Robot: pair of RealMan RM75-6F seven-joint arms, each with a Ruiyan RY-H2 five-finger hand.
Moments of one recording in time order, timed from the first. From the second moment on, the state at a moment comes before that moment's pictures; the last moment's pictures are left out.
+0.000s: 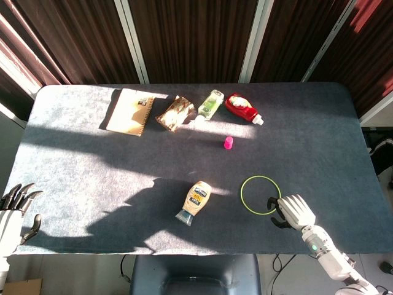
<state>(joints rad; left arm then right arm) -0.07 -1.11 -0.03 -1.62 1.53 1.53 0.03 0.37 -1.33 0.00 -1.48 -1.45 1.01 -0.04</state>
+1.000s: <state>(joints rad) -0.07 -1.10 -0.03 -1.63 1.53 1.53 0.02 0.38 -1.41 -0.01 -1.36 -1.40 0.98 -0.03</state>
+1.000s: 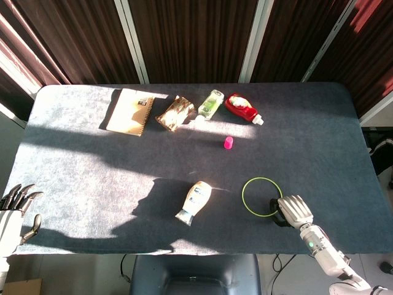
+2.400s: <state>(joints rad) -0.07 -1.10 -0.03 -1.64 1.53 1.51 0.04 0.72 -1.37 0.31 -1.38 -0.98 0.56 0.29</state>
